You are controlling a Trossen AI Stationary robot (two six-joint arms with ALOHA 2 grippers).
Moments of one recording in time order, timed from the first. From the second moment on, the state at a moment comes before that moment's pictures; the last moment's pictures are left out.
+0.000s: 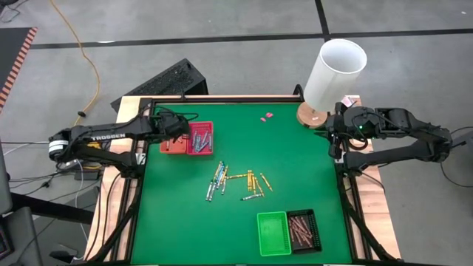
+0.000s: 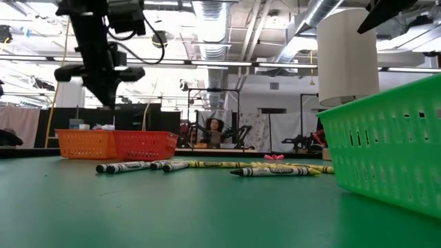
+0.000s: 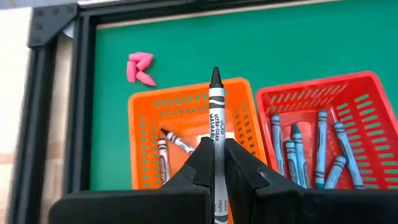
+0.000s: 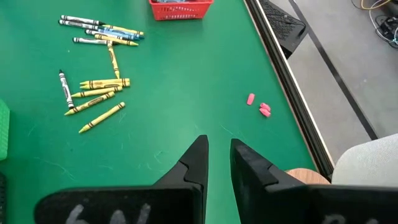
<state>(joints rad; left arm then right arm) 0.33 1.13 0.82 -0.87 -0.58 -1.03 -0.08 0.74 1.13 -1.14 0.25 -0.03</state>
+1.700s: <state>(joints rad) 0.34 1.12 0.67 -0.52 -0.29 -1.00 -0.08 0.74 1.13 -1.14 0.26 -0.06</state>
